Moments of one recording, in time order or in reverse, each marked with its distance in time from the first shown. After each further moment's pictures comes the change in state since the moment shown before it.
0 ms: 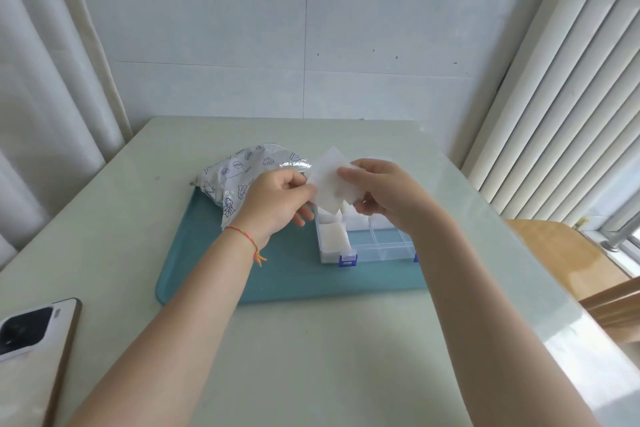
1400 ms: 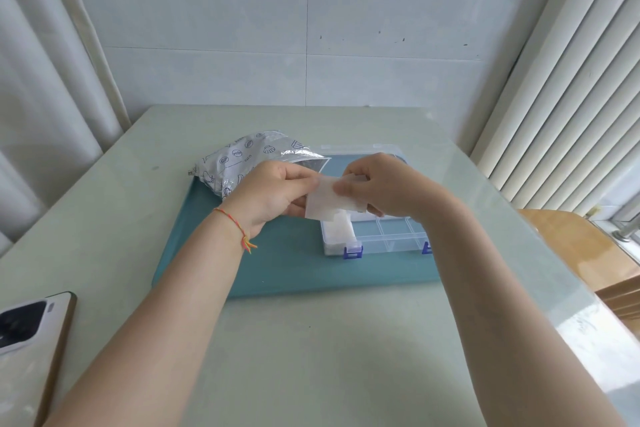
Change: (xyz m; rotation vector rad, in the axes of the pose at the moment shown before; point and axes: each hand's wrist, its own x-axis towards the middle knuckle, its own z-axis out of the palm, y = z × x) left_hand 0.004 -0.003 -0.013 -0.073 -0.243 -0.077; right_hand -0.014 -0.018 0.007 -0.721 -0.060 -0.021
